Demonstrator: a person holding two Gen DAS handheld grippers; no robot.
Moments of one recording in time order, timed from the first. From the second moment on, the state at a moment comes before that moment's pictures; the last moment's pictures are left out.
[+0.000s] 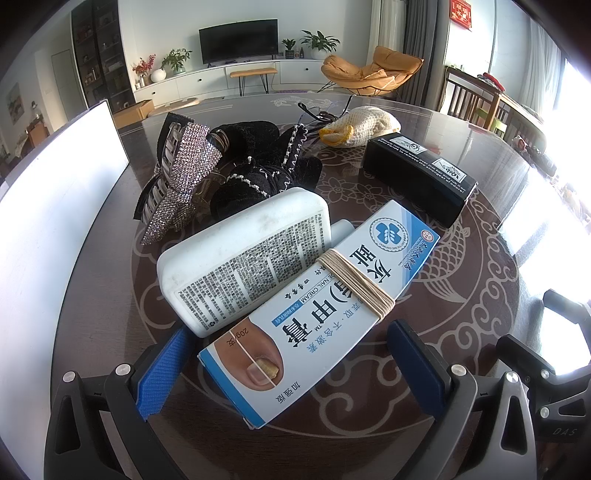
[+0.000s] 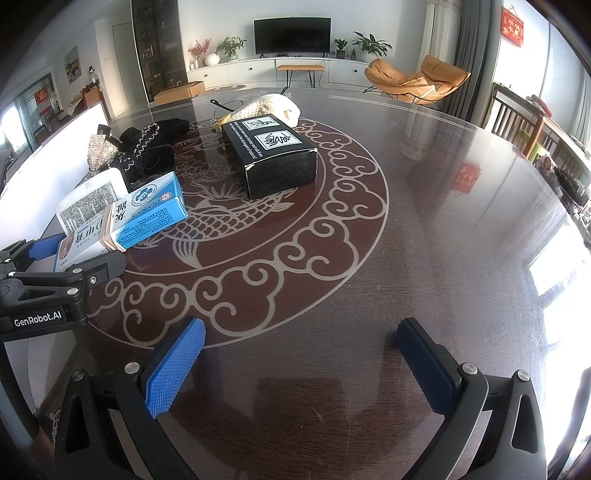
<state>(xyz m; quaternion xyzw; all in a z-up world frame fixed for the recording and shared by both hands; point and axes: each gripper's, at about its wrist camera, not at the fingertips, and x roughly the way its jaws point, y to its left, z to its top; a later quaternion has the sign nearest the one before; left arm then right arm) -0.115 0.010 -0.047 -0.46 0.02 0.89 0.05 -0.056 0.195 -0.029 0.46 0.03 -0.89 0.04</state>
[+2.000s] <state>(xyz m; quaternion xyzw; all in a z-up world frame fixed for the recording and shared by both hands) -0.102 0.016 -0.030 -0.49 0.02 0.83 0.28 -0.054 0.197 -0.028 0.46 0.03 -0.89 0.04</state>
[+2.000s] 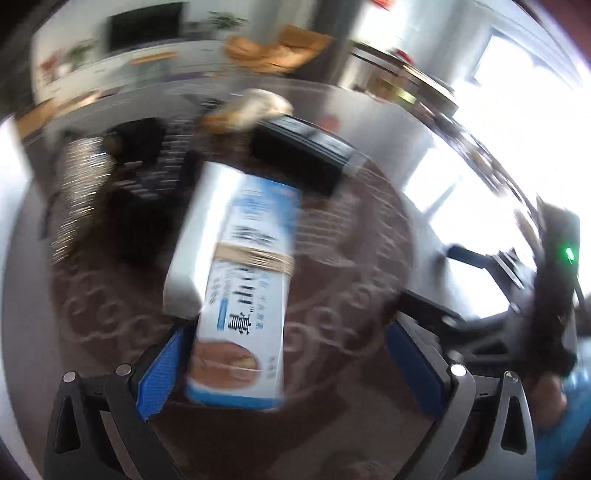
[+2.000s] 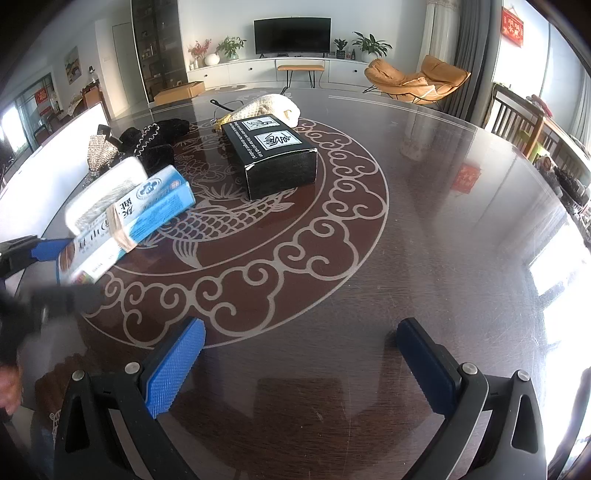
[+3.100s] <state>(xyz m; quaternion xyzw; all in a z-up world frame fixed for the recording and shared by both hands) -0.015 -0.017 -0.036 -0.44 0.04 0.89 0.12 -0.047 0.213 -0.020 0.46 -0.01 -0.89 -0.02</state>
